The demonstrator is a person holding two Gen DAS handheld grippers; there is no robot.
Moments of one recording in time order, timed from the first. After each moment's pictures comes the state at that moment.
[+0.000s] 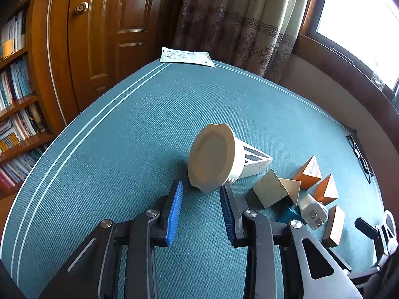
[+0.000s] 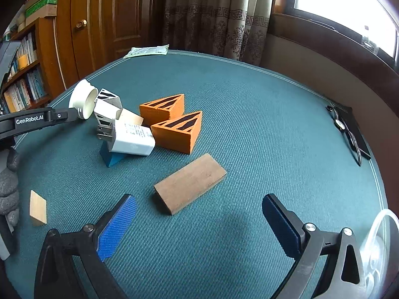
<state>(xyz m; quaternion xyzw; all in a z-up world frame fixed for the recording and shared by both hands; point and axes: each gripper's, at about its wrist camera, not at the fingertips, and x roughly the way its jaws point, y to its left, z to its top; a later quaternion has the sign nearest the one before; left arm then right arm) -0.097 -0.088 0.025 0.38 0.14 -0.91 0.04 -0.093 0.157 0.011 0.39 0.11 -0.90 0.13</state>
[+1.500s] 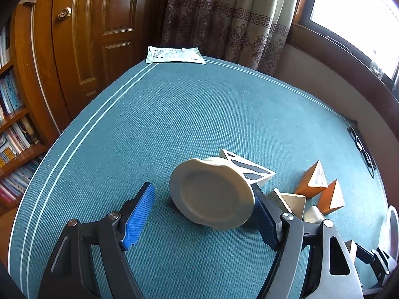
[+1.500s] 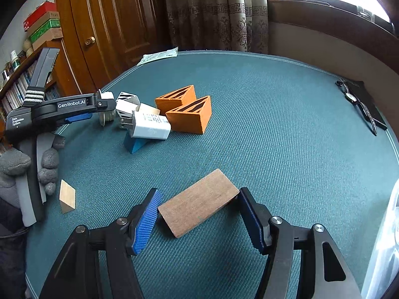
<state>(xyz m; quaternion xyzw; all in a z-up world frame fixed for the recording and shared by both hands) -0.134 -0.084 0.026 0.40 0.11 -0.91 0.02 -0.067 0.182 0.009 0.40 0.02 -0.90 0.19</state>
